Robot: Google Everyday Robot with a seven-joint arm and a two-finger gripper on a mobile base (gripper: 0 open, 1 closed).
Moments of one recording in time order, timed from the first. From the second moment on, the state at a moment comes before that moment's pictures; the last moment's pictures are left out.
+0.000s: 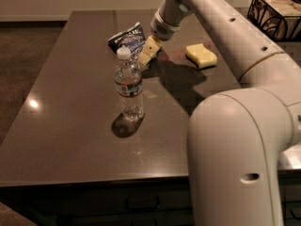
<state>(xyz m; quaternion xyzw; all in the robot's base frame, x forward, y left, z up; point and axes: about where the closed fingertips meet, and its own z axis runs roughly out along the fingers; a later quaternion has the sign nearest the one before) 0.764 -0.011 0.866 -0.55 0.80 0.09 0.25</state>
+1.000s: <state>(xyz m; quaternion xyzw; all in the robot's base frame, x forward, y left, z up) 0.771 0.007 0.858 -0.55 0.79 0.10 0.24</state>
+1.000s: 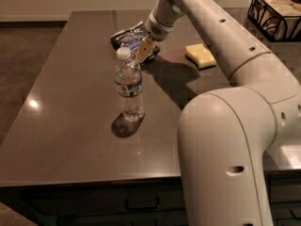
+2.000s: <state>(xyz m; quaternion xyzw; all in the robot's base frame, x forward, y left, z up) 0.723 -0.014 0.881 -0.63 0.73 0.10 0.26</state>
